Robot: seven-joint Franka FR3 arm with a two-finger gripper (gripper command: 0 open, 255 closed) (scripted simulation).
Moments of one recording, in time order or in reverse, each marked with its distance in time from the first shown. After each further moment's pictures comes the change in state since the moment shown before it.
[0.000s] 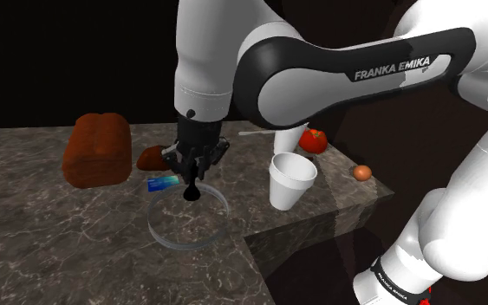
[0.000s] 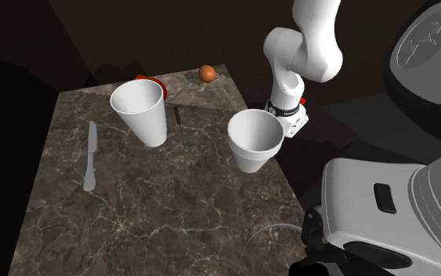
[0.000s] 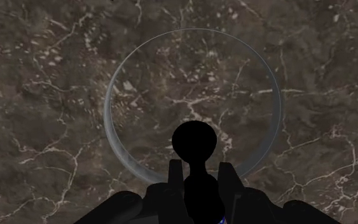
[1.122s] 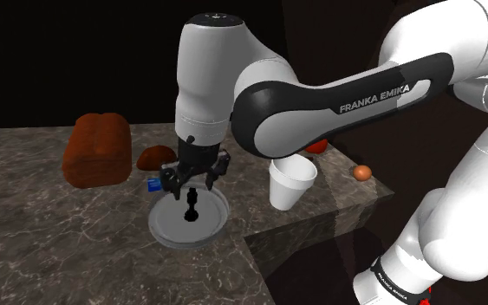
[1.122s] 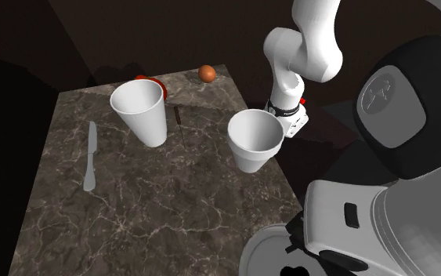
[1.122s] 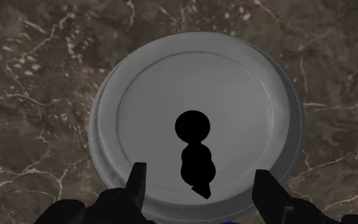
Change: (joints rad) arm 0.002 0.018 -0.001 -0.091 -0.021 0.103 0.026
